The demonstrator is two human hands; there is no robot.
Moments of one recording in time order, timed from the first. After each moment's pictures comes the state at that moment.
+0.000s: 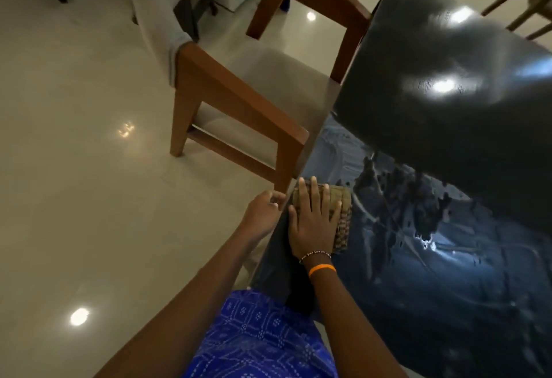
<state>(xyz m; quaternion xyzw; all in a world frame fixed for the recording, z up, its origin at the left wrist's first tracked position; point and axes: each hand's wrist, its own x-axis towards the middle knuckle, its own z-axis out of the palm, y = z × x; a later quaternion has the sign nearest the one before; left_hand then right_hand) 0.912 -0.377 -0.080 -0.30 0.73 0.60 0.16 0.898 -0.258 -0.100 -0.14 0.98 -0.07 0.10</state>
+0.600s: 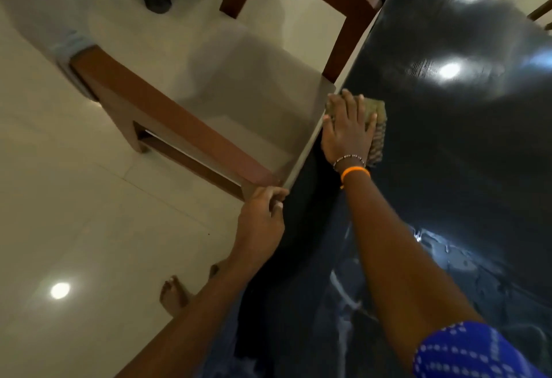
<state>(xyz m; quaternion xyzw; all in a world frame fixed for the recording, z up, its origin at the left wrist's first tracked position) 0.771 -0.361 -0.097 -0.29 0.75 0.59 0.02 0.571 -0.274 -0.112 -0.14 0.99 -0.07 0.04</state>
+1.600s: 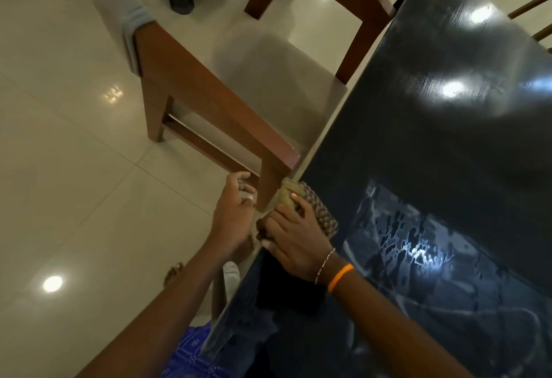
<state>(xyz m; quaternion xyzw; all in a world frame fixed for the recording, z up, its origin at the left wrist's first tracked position) 0.841 -0.398 -0.107 -0.38 0.69 0.62 0.02 0.792 -0.254 -0.092 -0.57 0.81 -0.02 0.11</state>
